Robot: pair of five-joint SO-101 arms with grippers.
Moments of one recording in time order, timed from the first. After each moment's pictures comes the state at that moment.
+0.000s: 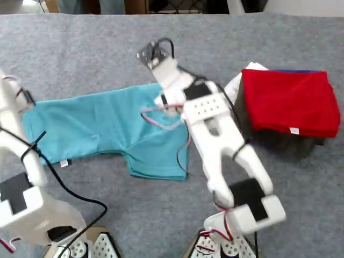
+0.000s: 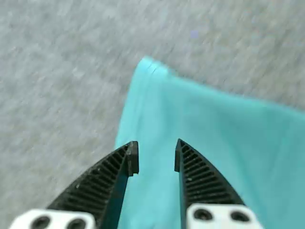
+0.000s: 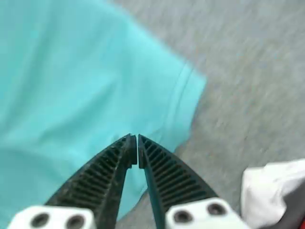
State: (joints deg) left arm -33.1 5.1 -0.2 66.5 0.3; right arm -19.9 2.9 10.5 52.4 26.3
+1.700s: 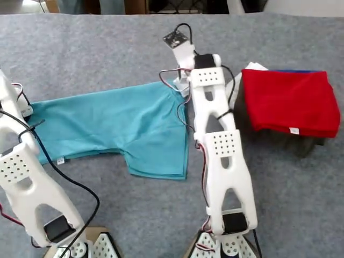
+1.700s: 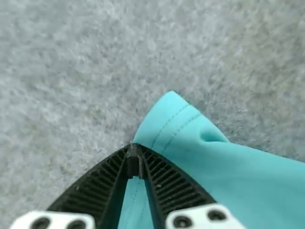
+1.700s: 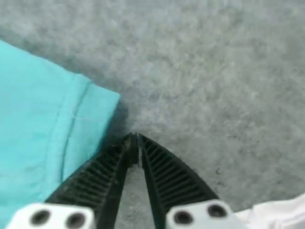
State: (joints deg) left arm -37.3 46.0 -34.3 73.6 -0.5; right arm -8.2 72.0 -79.1 86.5 26.3
